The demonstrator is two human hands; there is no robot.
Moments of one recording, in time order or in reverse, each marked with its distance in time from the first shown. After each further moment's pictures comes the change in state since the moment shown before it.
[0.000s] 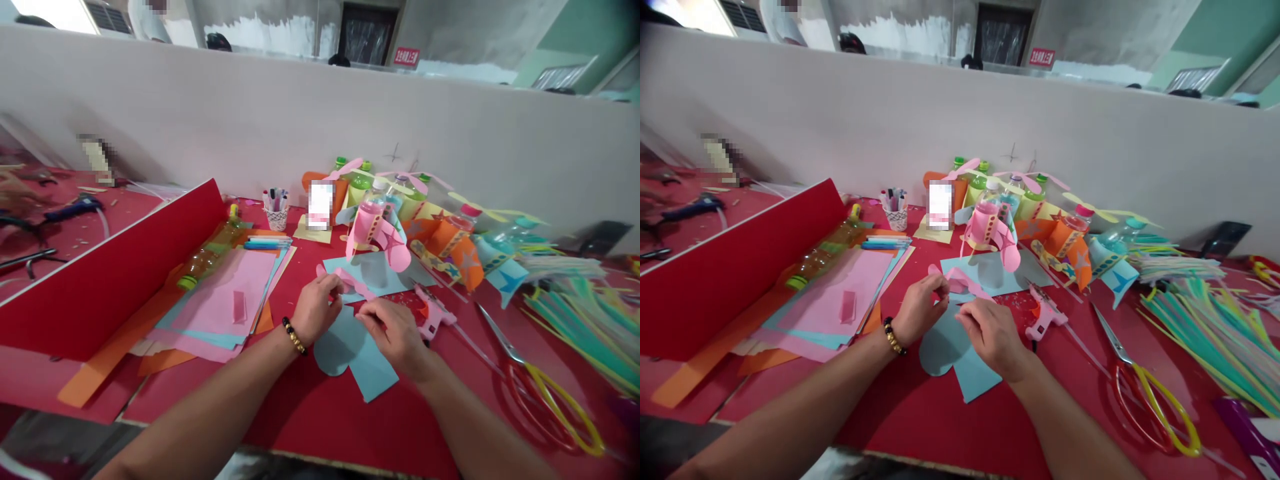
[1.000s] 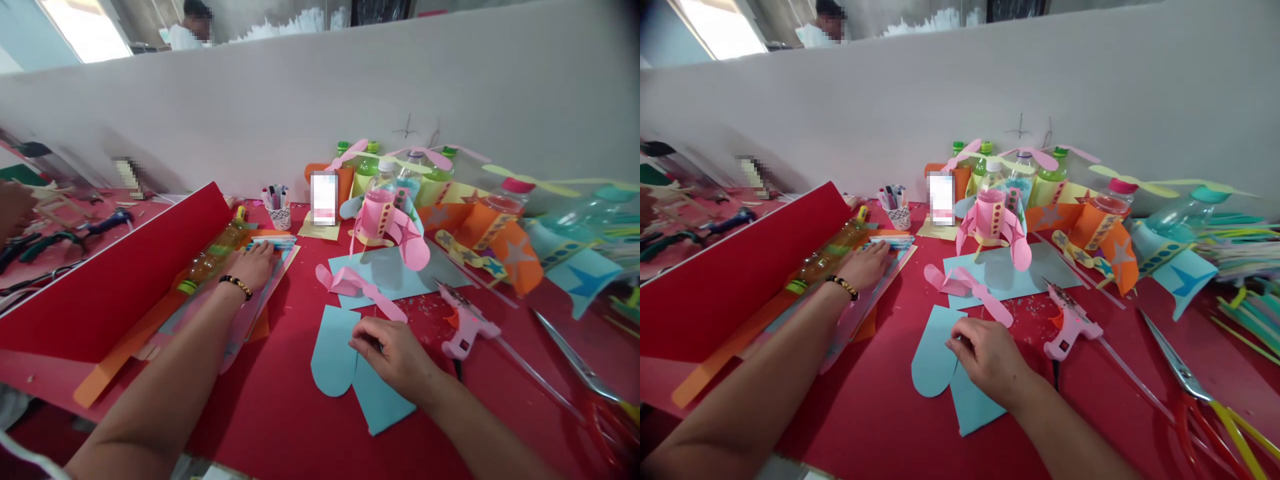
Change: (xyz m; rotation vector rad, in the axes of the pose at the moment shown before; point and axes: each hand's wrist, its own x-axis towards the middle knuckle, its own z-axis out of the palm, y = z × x) left_hand 0.037 -0.132 -0.103 1.066 -0.330 -0.338; right_hand -0.011 0.020 0.017 0.259 -0.283 0.229
